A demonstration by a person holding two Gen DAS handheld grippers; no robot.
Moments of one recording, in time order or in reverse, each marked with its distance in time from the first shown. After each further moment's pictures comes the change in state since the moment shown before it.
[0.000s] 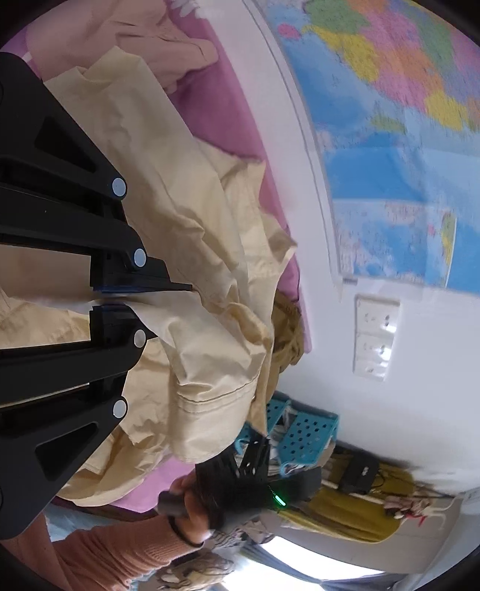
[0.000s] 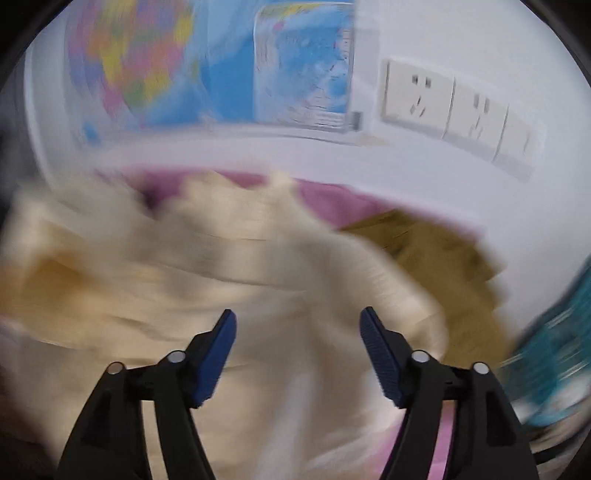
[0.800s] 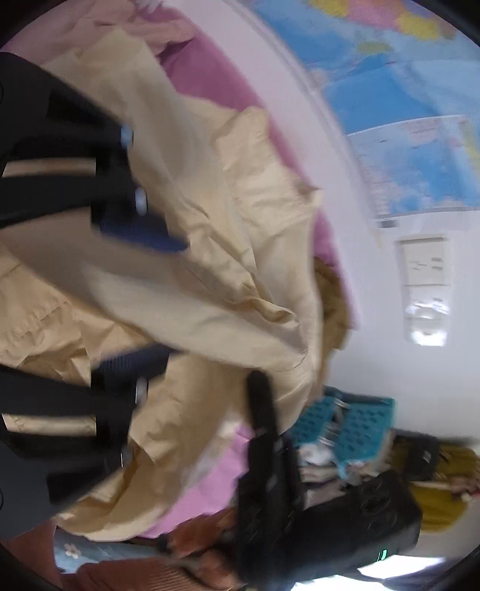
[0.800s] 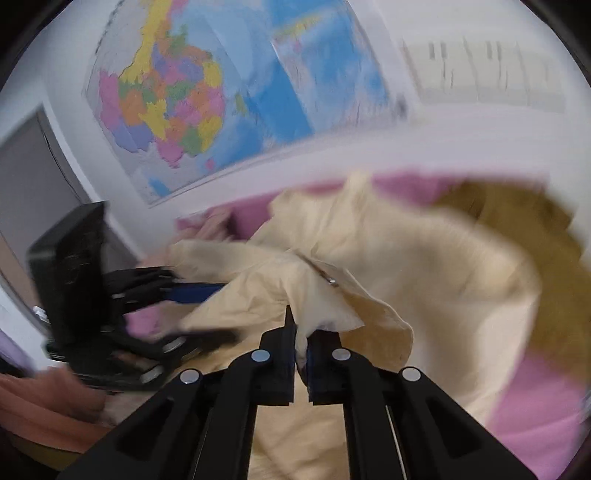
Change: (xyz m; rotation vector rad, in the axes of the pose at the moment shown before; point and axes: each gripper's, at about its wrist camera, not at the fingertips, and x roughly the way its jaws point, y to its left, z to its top) left arm 0.050 -0.058 -0.014 0.162 0.060 0.053; right arm -0.020 0.034 -0.012 0.117 -0.072 0.236
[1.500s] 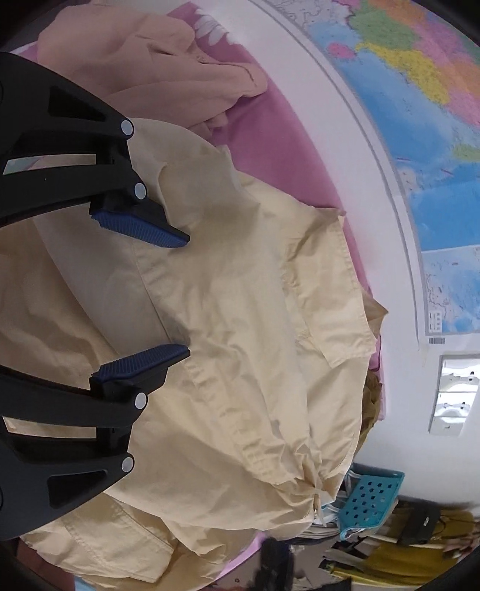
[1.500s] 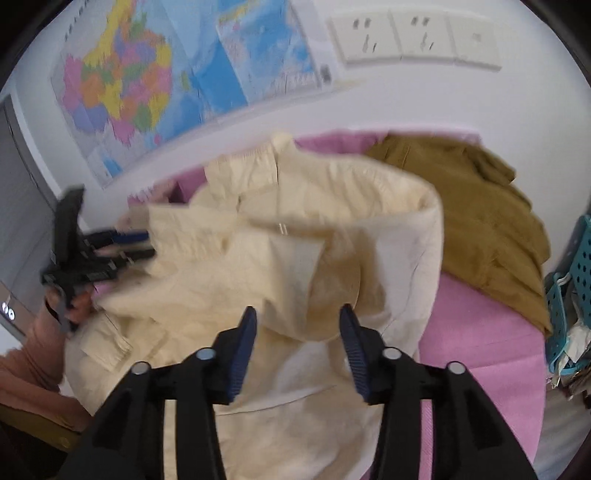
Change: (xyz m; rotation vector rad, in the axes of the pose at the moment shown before) left arm 0.013 0.094 -0.059 -0.114 0.122 0.192; right arm -0.020 -0.047 -0.059 0.046 0.043 -0.153
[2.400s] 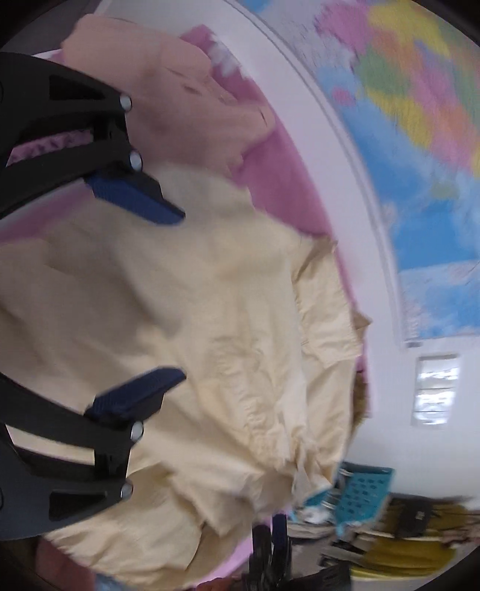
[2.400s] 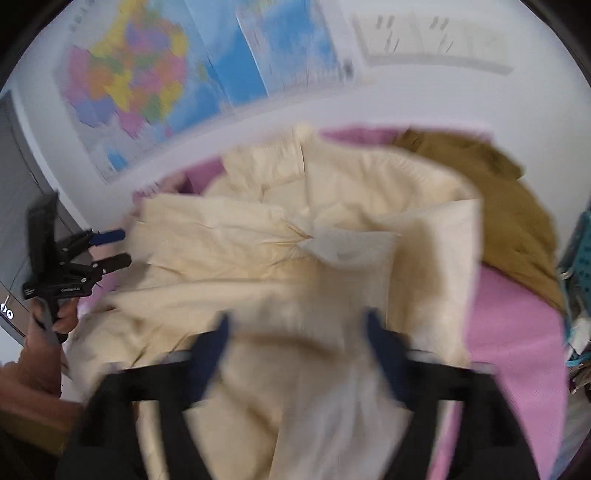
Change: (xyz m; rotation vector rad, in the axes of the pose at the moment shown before) left arm -0.071 0.015 -0.048 -0.025 -0.085 0.039; right arm -0.006 0.034 -0.023 0.001 -0.007 -0.009
